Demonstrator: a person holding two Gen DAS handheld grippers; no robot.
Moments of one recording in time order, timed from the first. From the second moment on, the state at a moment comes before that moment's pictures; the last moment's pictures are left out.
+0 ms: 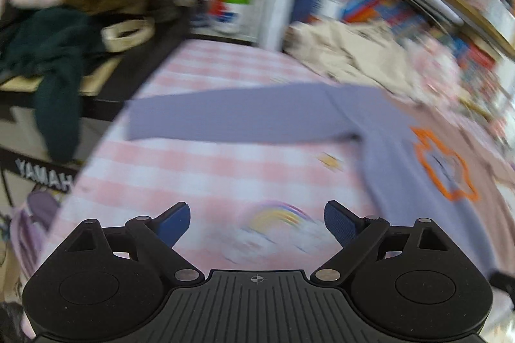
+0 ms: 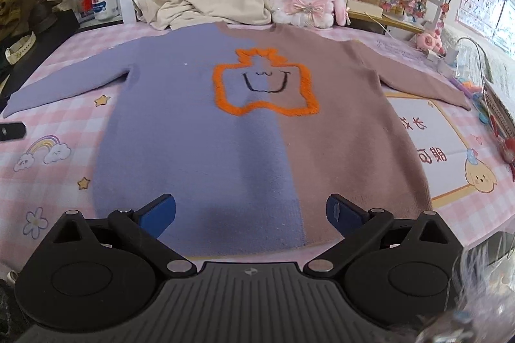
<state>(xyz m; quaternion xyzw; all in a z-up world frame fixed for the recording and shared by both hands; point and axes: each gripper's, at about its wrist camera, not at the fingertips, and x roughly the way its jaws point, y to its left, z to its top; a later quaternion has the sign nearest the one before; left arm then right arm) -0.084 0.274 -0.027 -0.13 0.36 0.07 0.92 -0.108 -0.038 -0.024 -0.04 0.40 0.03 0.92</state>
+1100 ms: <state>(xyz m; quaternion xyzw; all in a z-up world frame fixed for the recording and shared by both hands) 0.007 0.350 -0.067 -0.36 0.31 0.05 0.88 -0.108 -0.041 -0.021 -0.05 0.41 -0.03 0.91</state>
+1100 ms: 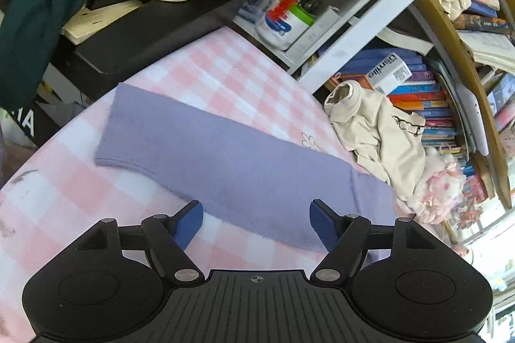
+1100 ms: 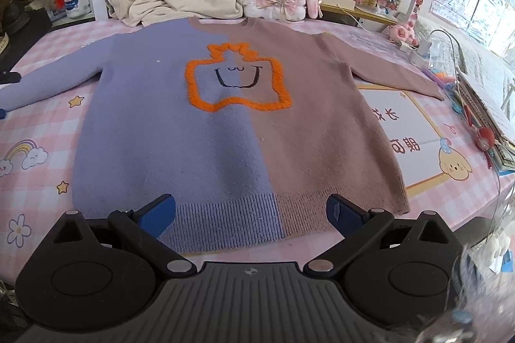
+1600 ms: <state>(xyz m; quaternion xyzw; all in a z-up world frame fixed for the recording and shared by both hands) 0.000 0.390 -0.061 -0.28 0.30 0.16 0.90 -0.105 -0.045 -0.021 -0.04 0.41 -0.04 0.91</state>
